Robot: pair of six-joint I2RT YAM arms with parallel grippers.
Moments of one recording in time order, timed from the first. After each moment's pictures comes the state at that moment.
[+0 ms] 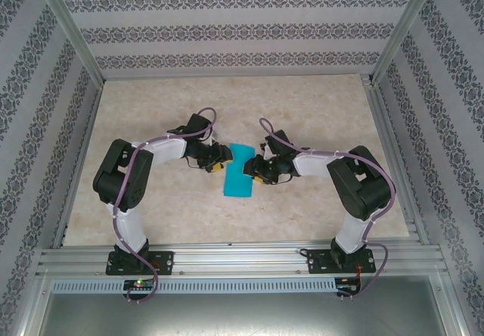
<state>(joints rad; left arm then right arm) -0.38 1.88 1.12 -0.37 0.58 -0.80 0.52 1.78 0.86 -0.10 -0.54 0.86</state>
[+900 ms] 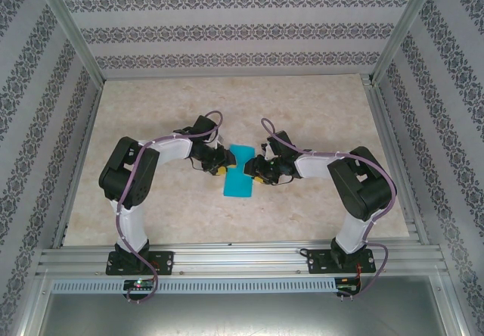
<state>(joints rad) -0.42 1.93 1.15 -0.41 0.61 -0.79 0.51 1.78 0.83 -0.04 -0.56 0.87</state>
